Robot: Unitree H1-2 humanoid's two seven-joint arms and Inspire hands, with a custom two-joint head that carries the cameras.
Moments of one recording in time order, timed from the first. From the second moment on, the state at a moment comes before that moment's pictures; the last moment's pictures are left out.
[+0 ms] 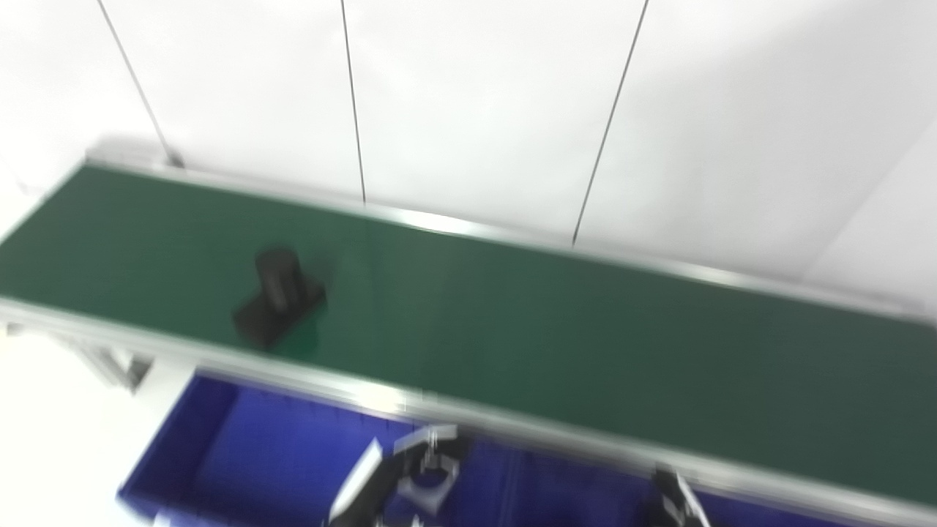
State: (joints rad) left arm 0.28 0.18 -0.38 0.16 0.14 -0.43 0.07; right arm 0.49 -0.10 0.16 -0.10 -0.29 -0.41 -0.10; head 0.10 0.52
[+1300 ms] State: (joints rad) left arm 0.19 0.22 -0.52 0.24 0.17 -0.43 0.22; right arm 0.03 -0.06 0.14 -0.32 -0.38 -0.09 0.05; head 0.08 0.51
